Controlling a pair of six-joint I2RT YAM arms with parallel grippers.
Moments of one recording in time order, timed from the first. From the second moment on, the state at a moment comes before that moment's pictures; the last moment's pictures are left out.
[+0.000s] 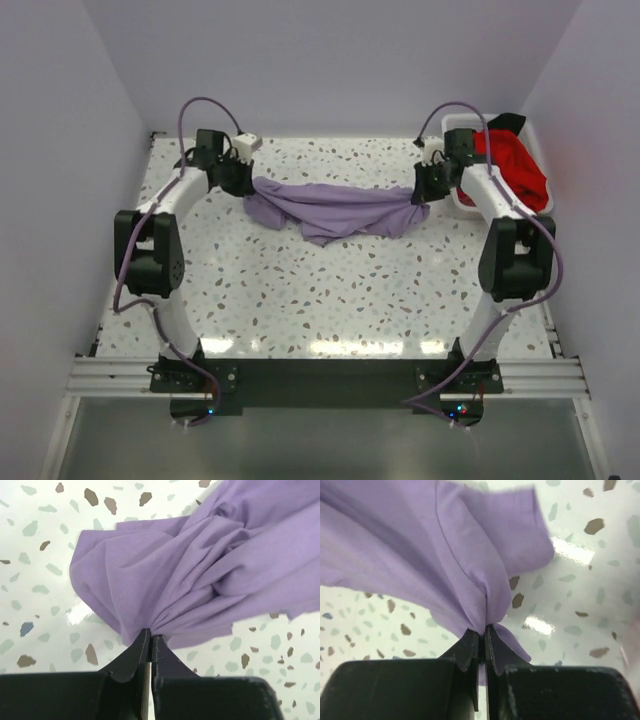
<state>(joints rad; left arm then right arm) -0.10 1.93 1.48 -0.43 0.40 0.25 0.05 1.92 1.53 -0.68 -0.32 -0.17</state>
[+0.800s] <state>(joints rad) 0.08 1.44 1.24 -0.36 0.69 0.18 0.58 1.54 1.32 -0.49 -0.62 0.08</state>
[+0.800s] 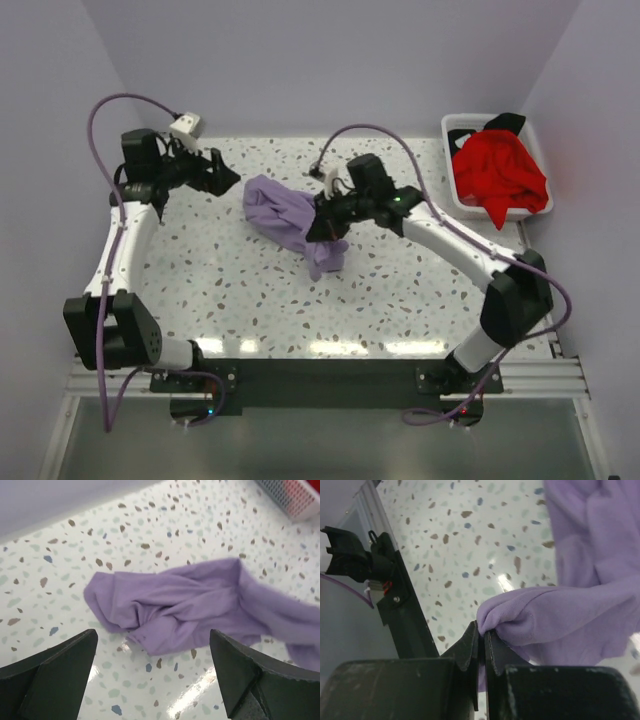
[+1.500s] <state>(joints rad) -0.11 1.37 1.05 -0.66 0.58 0.51 0.40 2.05 1.81 -0.50 -0.54 0.08</state>
